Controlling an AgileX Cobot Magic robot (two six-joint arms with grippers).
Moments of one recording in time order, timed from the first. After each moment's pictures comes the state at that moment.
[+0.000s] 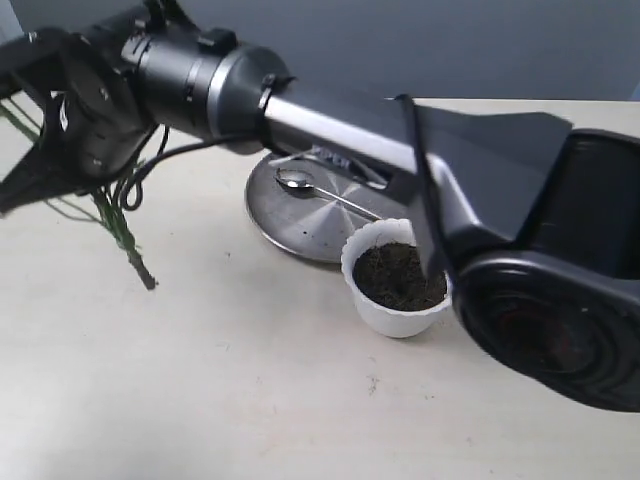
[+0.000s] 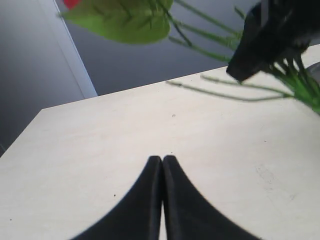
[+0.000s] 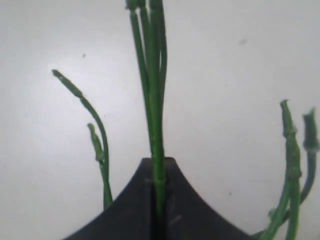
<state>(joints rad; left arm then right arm) -0.03 0.00 0.00 0.21 0.25 0.01 1.12 2.34 -2.21 0.00 0.78 0.01</state>
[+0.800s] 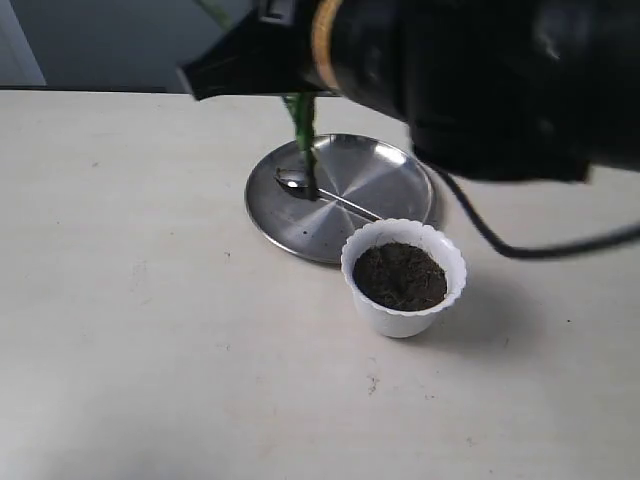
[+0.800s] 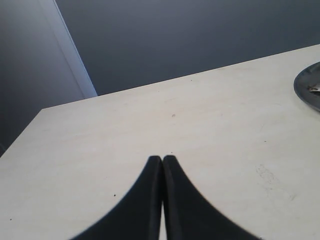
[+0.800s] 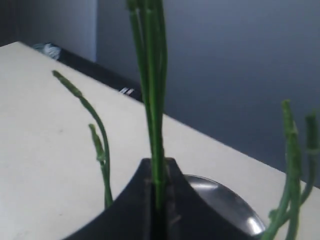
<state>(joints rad) -0.03 0.00 0.00 0.21 0.25 0.01 1.12 1.51 -1.15 -1.41 0.53 1.43</state>
